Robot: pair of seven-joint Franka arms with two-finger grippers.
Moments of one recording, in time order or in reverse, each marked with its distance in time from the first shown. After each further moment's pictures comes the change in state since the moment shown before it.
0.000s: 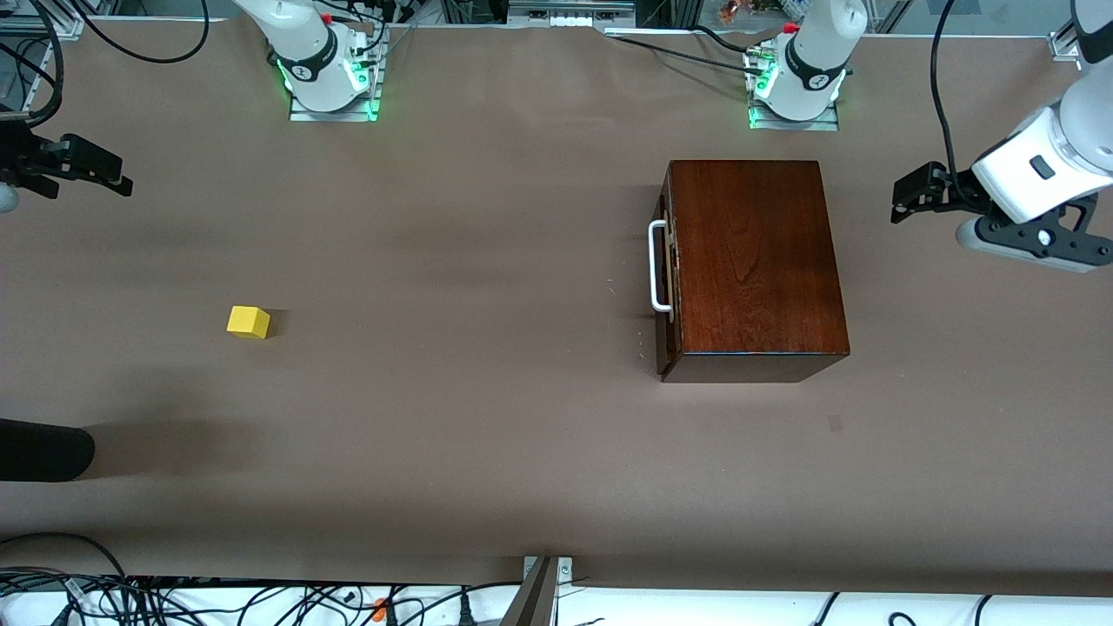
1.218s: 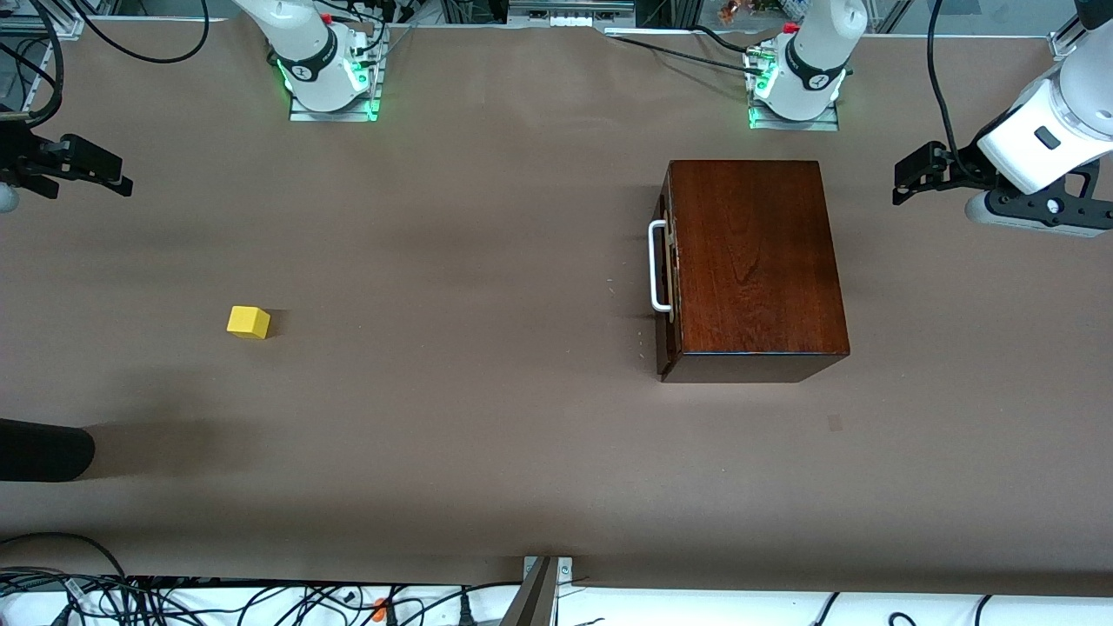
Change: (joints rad) left arm 0.002 -0.079 0.001 -0.094 0.003 0.030 -0.065; right arm 0.000 0.000 0.000 0.000 0.000 0.000 0.000
